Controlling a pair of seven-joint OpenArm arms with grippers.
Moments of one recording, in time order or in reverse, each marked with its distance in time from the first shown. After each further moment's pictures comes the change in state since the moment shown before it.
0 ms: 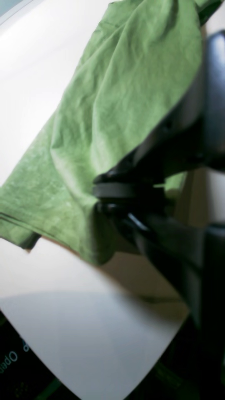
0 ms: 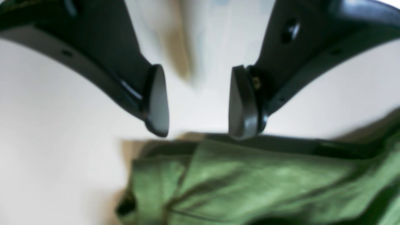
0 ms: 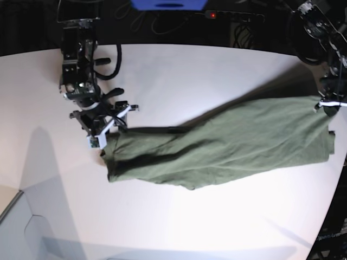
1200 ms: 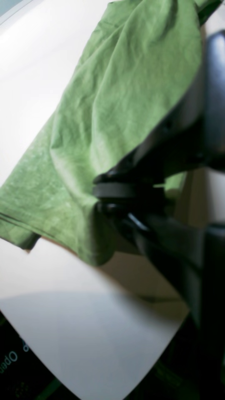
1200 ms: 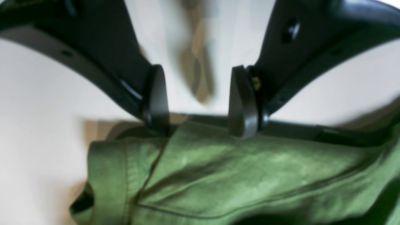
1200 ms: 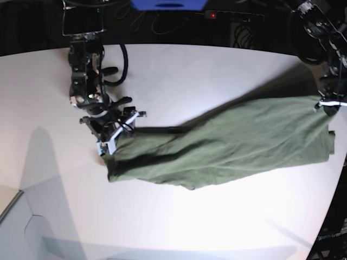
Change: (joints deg) left arm 0.1 0.0 0.0 0.1 0.0 0.0 0.0; right arm 5.2 -1.1 -1.6 -10.0 -0.2 0.0 3.0
